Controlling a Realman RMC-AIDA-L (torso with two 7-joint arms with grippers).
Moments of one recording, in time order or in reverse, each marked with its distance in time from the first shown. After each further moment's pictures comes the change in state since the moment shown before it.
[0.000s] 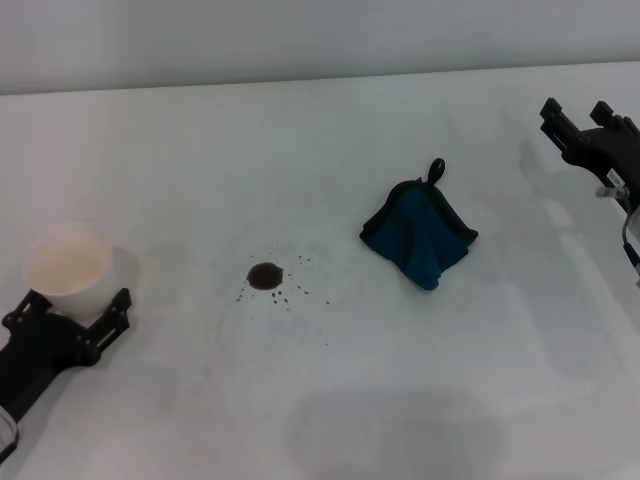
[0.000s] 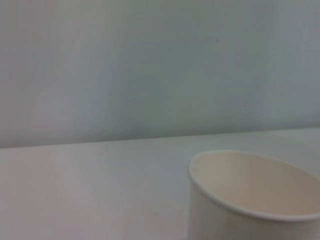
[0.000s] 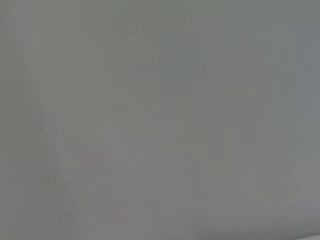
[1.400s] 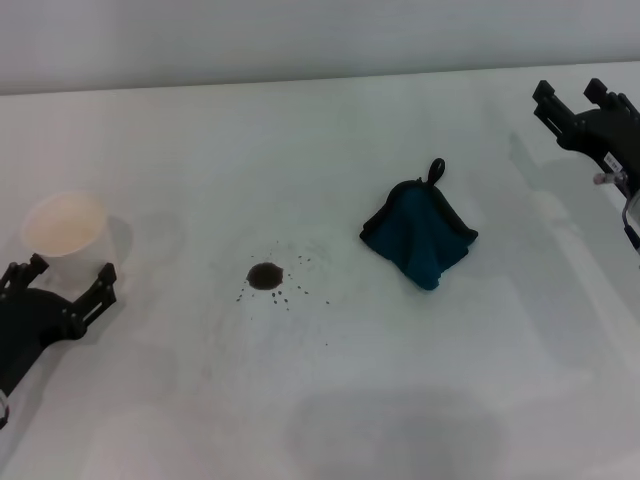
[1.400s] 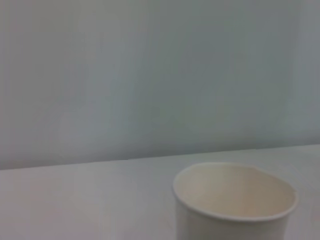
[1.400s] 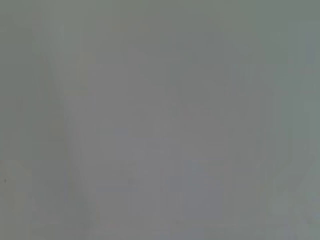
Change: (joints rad) left arm -0.025 0.000 0.005 0.013 -0.078 0.021 0.023; right arm 0.003 -0.002 -0.013 -0.052 -0.052 0.020 0.002
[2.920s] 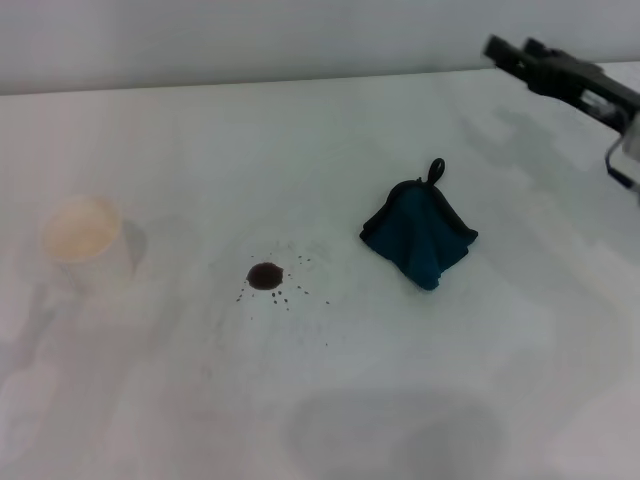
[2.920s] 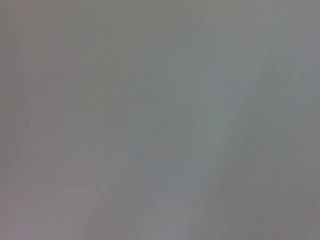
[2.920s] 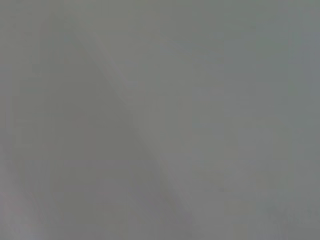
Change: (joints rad) left arm 0.189 0.010 -0.278 -0.097 0.015 -0.588 -0.148; right arm -0.039 -0.025 -0.335 -0.478 -0.295 -0.123 0.851
